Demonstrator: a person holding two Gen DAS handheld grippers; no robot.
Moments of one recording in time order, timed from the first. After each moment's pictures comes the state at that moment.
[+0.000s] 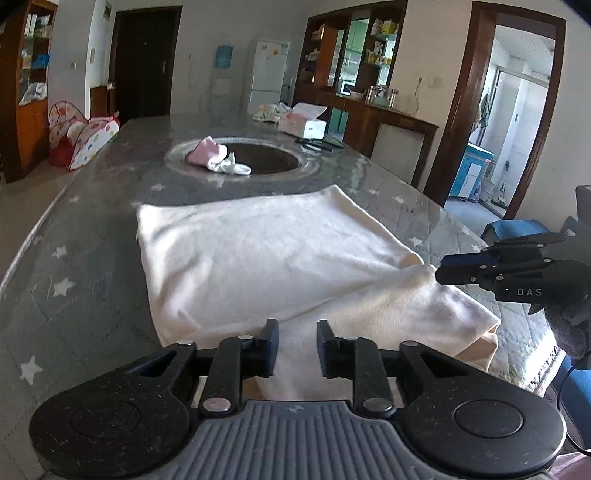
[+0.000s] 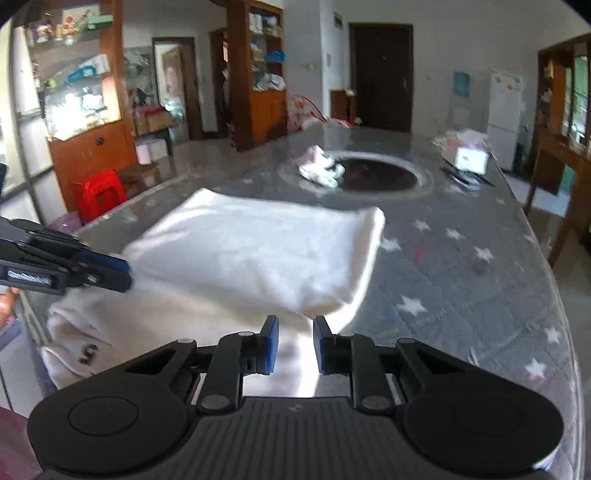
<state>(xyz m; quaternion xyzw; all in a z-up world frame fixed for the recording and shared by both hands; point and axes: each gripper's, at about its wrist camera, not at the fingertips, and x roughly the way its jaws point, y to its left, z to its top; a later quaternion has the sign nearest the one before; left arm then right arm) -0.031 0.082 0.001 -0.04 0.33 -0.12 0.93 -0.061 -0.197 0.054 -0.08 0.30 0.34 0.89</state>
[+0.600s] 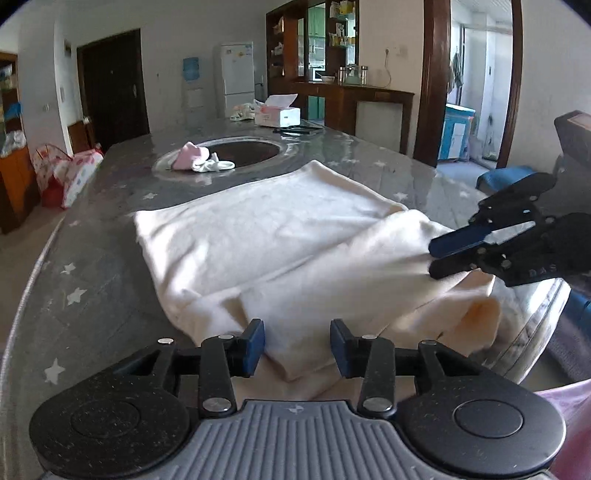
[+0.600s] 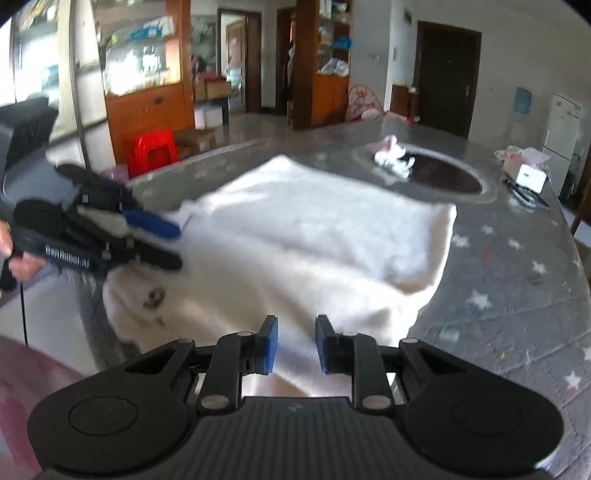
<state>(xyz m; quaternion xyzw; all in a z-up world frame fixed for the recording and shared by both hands) -0.067 0.072 -0.009 0.06 0.33 -0.14 0.93 -0.102 -0.173 0.042 -0.17 0.31 0.41 0.85</state>
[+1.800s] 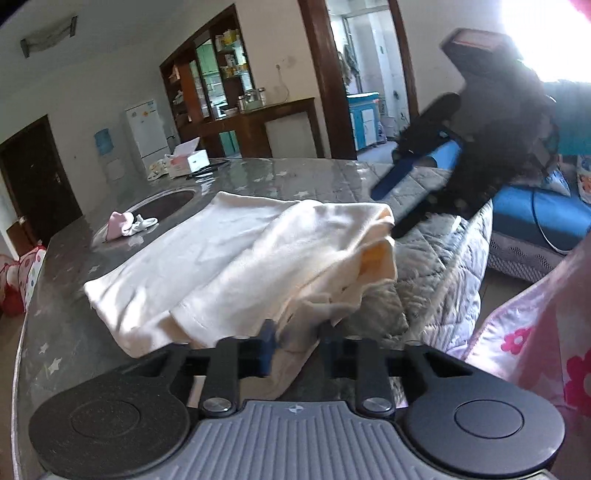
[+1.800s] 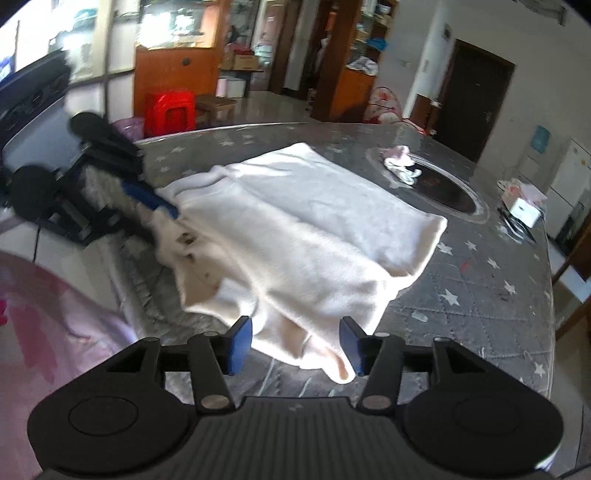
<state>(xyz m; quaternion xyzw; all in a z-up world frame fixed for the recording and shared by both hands) -0.117 0.055 -0.012 0.17 0.25 -0.26 0.92 -0.144 -0.198 0.061 -0.26 0.28 0.42 0.82</state>
